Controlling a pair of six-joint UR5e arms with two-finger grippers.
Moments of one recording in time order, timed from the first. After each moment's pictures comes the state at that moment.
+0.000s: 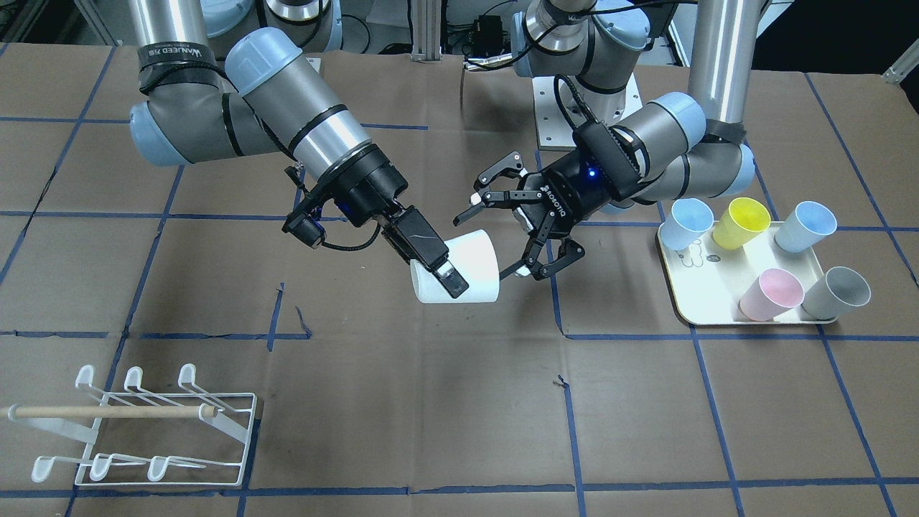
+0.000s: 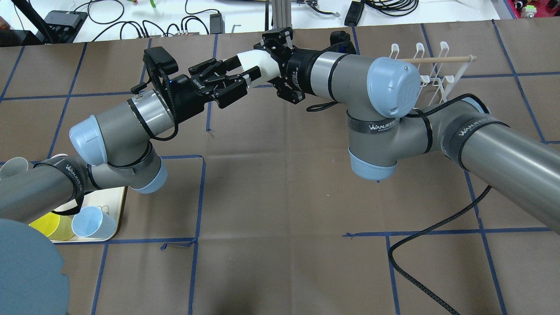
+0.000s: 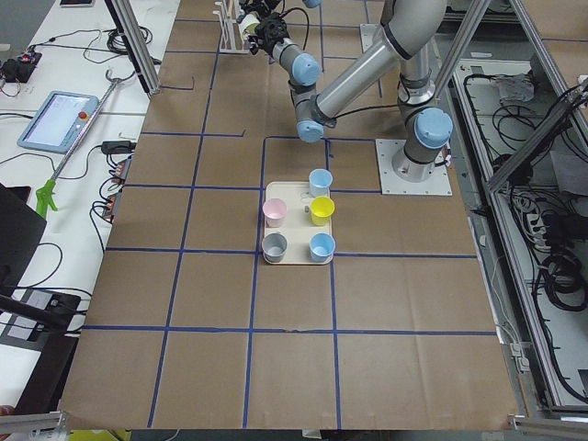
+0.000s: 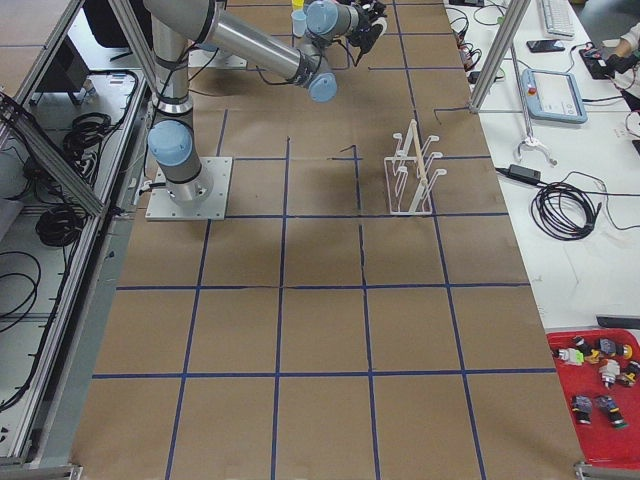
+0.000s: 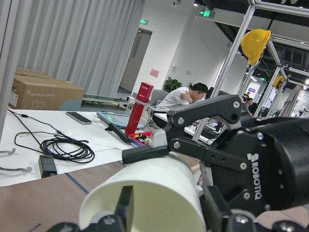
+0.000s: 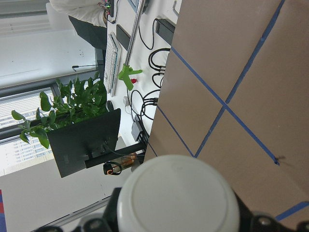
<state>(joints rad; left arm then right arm) -1.46 -1.94 -2.09 0.72 0.50 -0.19 1.79 -1.28 1.91 -3.23 -1.04 1.51</state>
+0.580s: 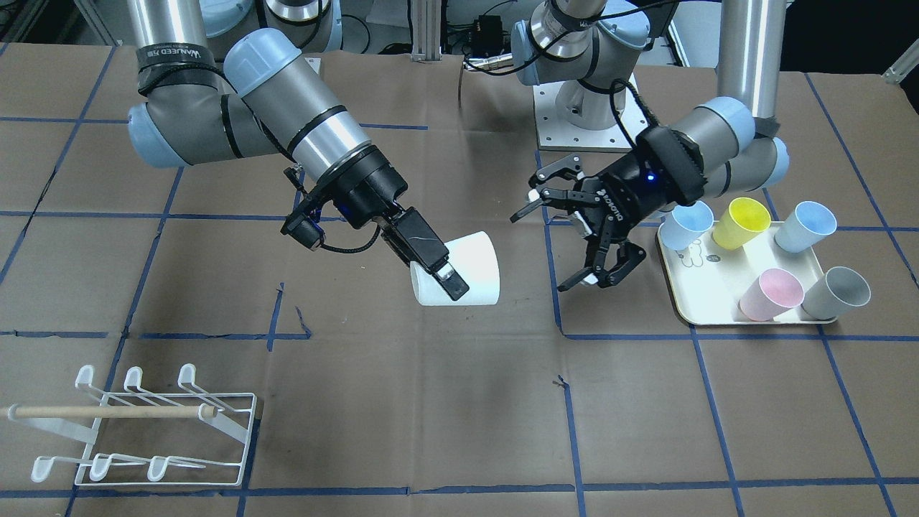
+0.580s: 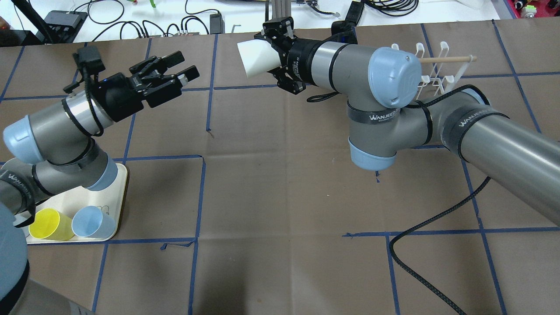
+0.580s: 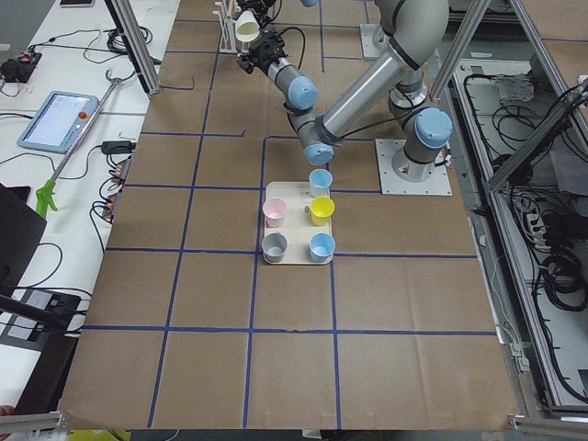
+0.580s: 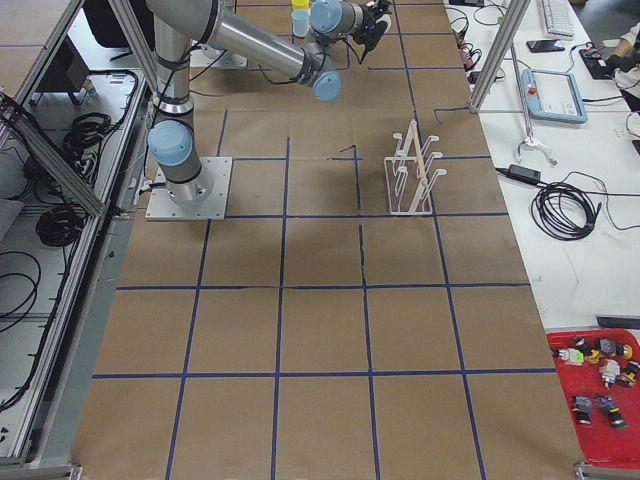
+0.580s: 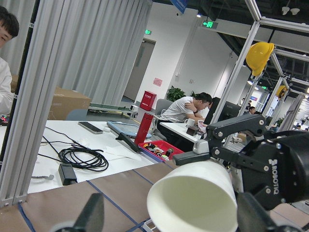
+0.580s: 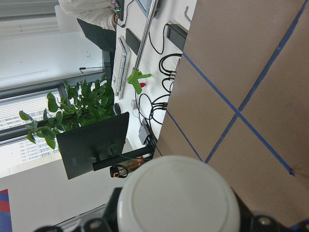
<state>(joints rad) -1.17 -1.95 -2.09 0.72 0.17 -0.19 1.77 -1.25 1.86 -3.23 -1.04 1.49</state>
